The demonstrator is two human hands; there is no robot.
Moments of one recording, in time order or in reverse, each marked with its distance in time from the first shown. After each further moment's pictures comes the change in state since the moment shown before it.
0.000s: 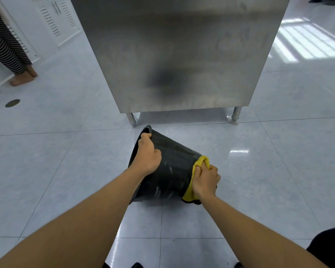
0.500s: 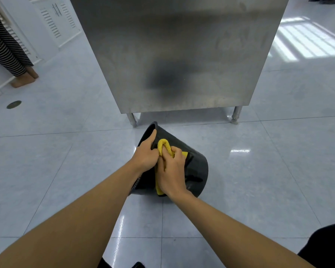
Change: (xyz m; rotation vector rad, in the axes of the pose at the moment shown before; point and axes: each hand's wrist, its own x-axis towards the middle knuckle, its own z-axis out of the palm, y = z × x) left_hand 0.003 -0.003 -0.008 -0.132 -0.132 -0.022; right_hand -0.051 -0.089 0.022 0.263 0.004 -0.548
